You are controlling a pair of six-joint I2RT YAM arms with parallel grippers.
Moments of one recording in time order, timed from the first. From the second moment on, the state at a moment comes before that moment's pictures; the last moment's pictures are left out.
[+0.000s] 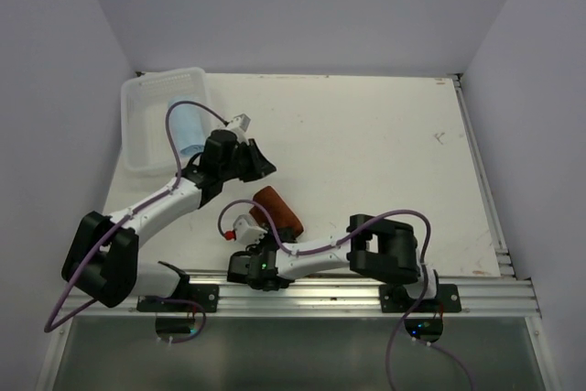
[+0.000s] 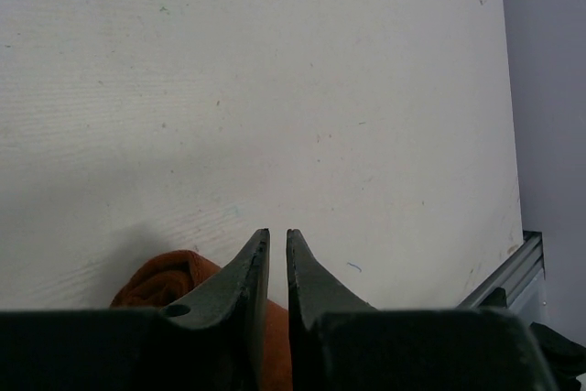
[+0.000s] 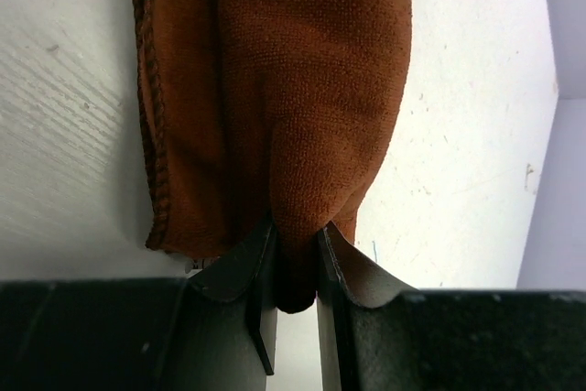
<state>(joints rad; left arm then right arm) -0.46 1.35 0.77 0.00 0.23 -0.68 1.49 2.03 1.27 -0.62 1.06 0.43</state>
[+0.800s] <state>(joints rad) -0.56 1.27 0.58 0.14 0.31 -0.78 1.51 2.17 1.42 -0.76 1.11 0.34</state>
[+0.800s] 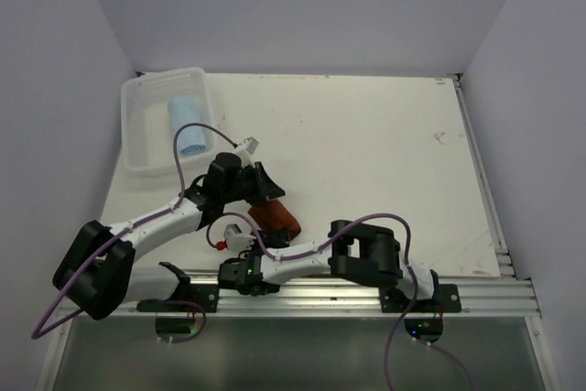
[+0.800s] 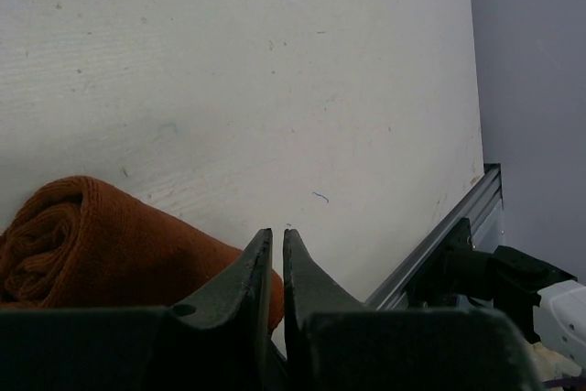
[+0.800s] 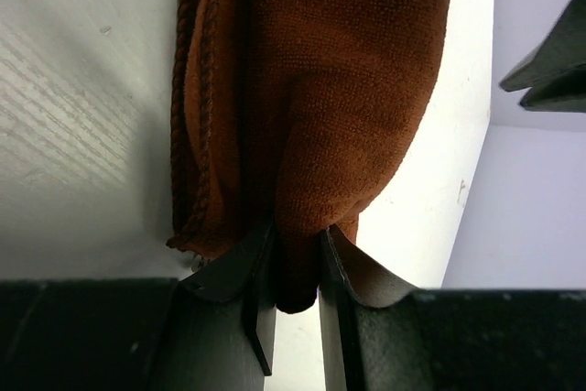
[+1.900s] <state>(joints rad) -0.56 1.33 0.43 0.25 0.28 -0.76 1.54 1.79 1.14 -0.51 0.81 0.28</state>
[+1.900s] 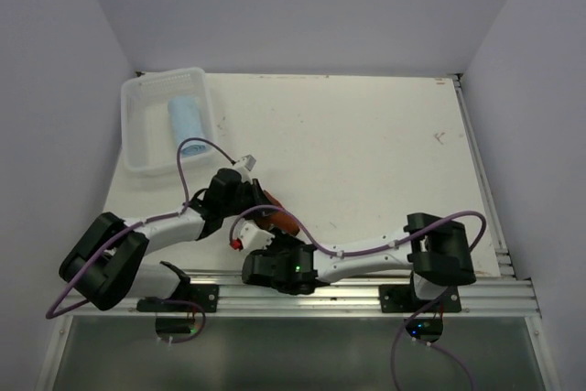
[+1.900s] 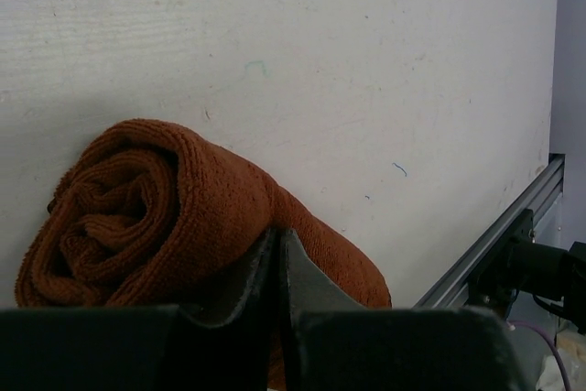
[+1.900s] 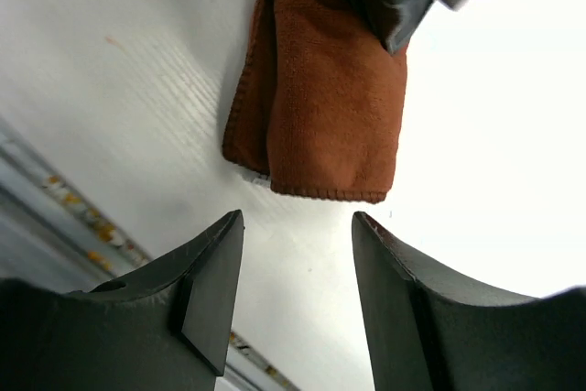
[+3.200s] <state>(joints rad) -0.56 1.20 0.32 0.27 0.24 -0.77 1.09 1.54 0.68 0.16 0.06 0.70</state>
